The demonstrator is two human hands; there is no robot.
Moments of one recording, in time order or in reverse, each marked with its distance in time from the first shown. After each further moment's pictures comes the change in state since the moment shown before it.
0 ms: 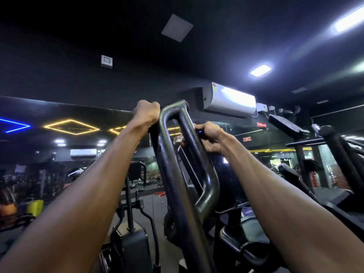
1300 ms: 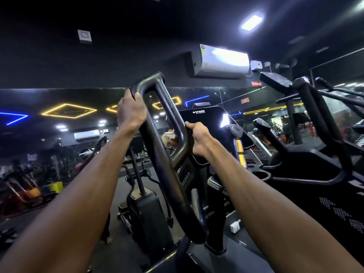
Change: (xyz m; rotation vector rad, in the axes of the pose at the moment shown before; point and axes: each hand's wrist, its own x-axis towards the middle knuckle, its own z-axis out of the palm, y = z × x) left_hand -0.088 -0.016 0.000 0.211 0.090 0.164; right_hand -0.097 0.095 -0.002 0.337 0.235 0.018
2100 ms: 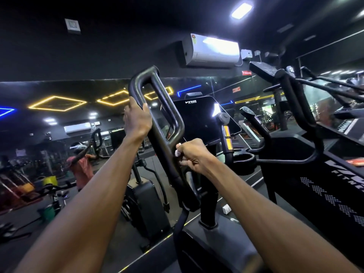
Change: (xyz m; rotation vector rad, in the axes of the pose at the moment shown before) left_hand -0.068 0.001 -0.018 0.051 -0.108 0.003; right_hand -0.116 0.053 0.017 -0.380 0.288 -0.033
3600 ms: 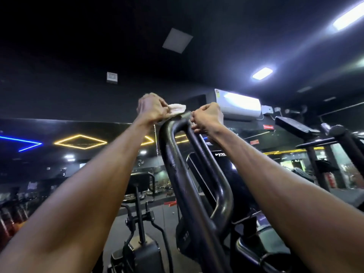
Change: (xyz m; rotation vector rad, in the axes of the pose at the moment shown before) left_hand 0.213 0.015 -0.013 0.087 0.054 0.209; right_hand 0.163 -0.190 0.099 -0.287 0.276 -0.604
